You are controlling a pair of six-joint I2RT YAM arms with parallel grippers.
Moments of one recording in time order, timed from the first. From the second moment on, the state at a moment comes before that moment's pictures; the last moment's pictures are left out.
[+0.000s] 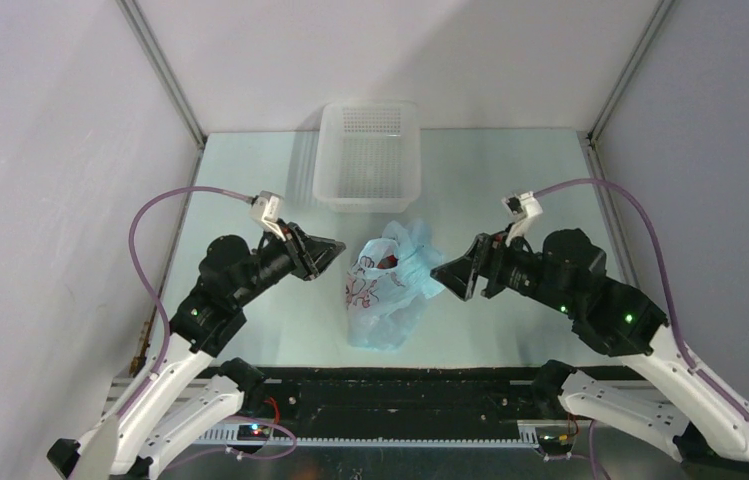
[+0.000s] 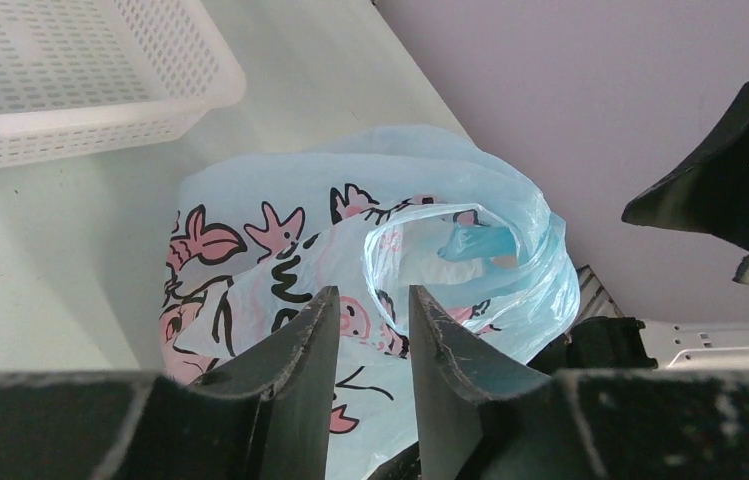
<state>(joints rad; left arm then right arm) -0.54 0.66 0.74 -0.18 0.24 -0.54 0.83 0.73 1.05 -0.59 -0.08 0.59</state>
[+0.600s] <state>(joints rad) -0.54 0.66 0.74 -0.18 0.27 -0.54 0.90 1.03 1.10 -0.45 -0.03 0.50</state>
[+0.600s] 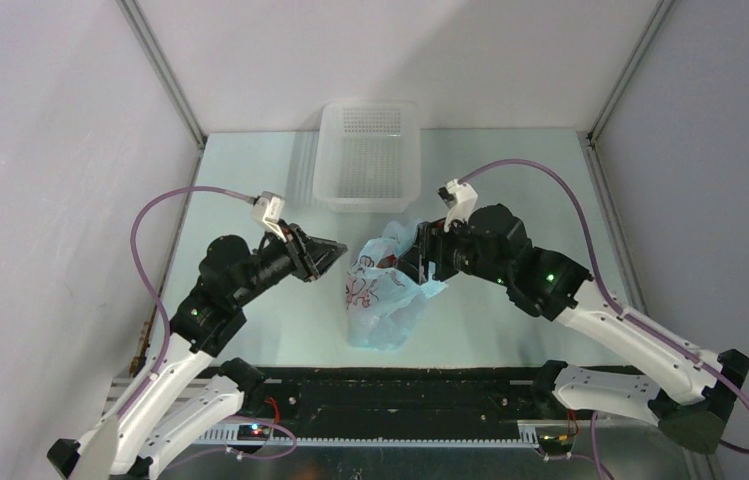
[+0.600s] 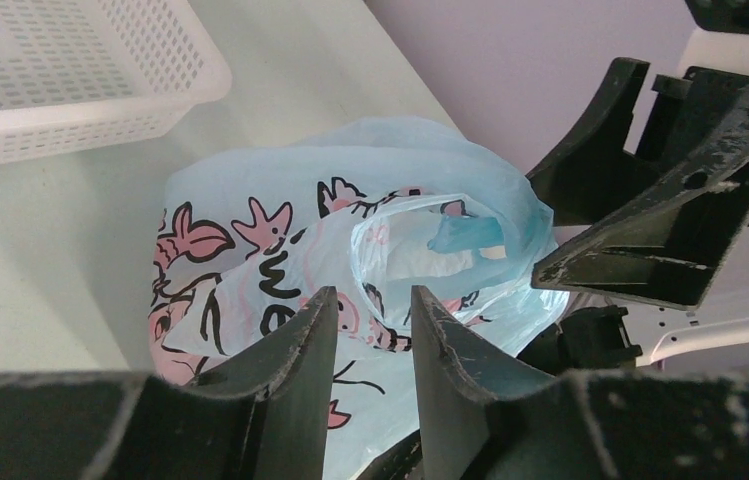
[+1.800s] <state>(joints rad) -0.54 0.80 0.58 0.25 0.66 -0.72 0.79 1.10 0.93 0.01 -0.52 0.65</state>
